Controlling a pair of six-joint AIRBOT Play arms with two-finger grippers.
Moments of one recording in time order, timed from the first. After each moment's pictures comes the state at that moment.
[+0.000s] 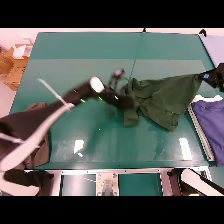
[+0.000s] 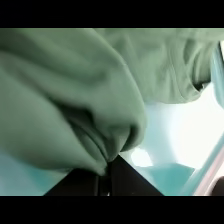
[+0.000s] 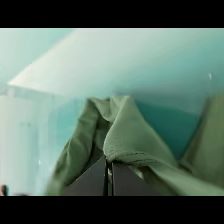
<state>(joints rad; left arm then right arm) -0.61 -1.63 1.41 0.82 -0.86 -1.41 -0.61 -1.10 1.17 -0.67 1.26 1.30</state>
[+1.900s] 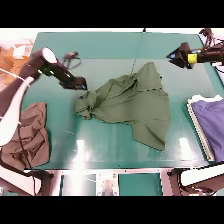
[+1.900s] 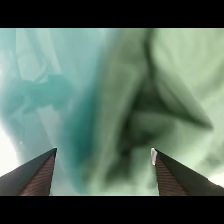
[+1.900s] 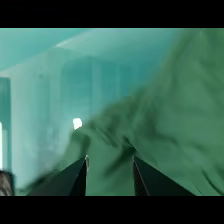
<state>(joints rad) -0.11 -1.71 1.66 1.16 -1.31 -1.37 -0.31 -1.66 1.71 -0.76 1.27 1.46</state>
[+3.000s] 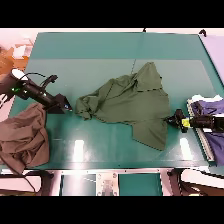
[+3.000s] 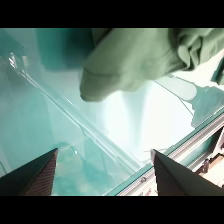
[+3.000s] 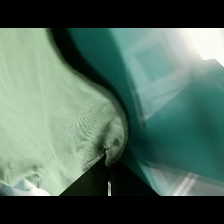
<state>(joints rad) 0.13 -1.51 1.16 0.93 -1.51 -1.22 -0.60 -1.37 0.60 -0.72 1.06 1.17</state>
